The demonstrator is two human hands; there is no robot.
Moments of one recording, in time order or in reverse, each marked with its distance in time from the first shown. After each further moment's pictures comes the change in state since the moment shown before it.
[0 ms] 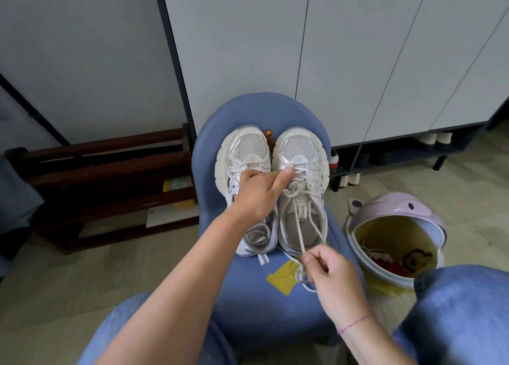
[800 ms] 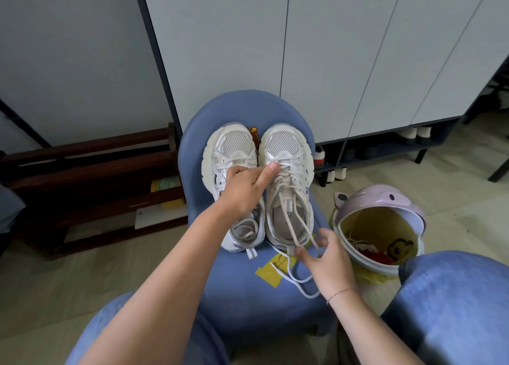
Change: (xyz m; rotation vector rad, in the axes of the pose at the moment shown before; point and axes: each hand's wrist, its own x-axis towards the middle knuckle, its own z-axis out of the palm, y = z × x) left_hand -0.004 0.006 -0.004 -0.024 -0.031 -0.008; right_hand 0.020 0.026 -0.006 -0.050 0.096 0.175
